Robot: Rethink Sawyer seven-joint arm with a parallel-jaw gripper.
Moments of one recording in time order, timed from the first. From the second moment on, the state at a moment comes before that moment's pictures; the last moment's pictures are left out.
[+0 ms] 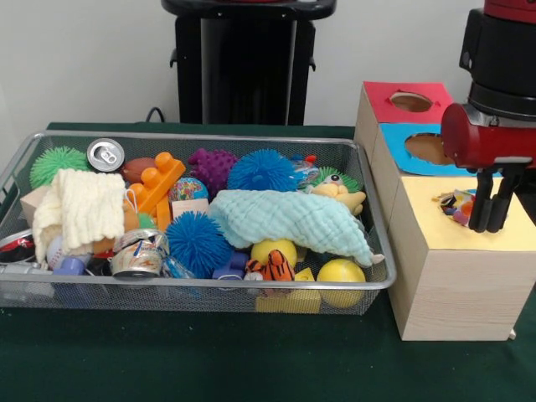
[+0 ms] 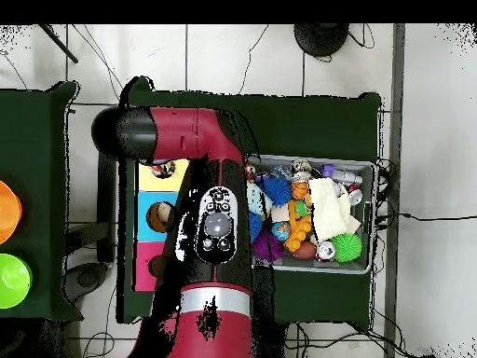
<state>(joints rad) 0.08 -0.43 -0.11 1.07 0.10 0.77 1.63</state>
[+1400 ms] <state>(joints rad) 0.06 -0.44 -0.11 1.16 0.10 0.71 1.63</state>
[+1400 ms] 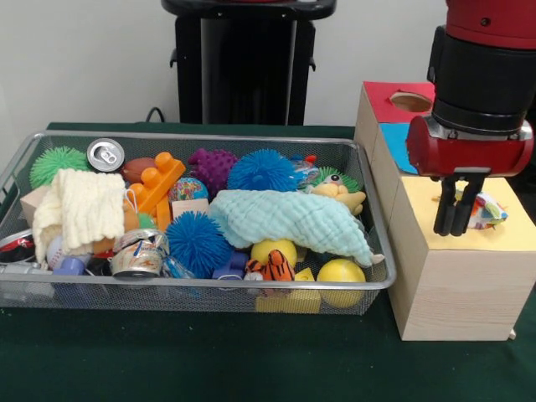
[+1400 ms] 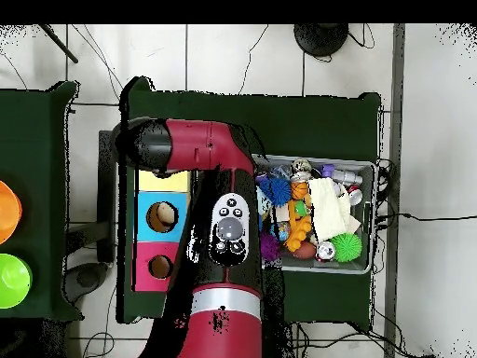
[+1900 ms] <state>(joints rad) 0.06 -0.47 -0.11 1.28 0.10 0.66 1.63</state>
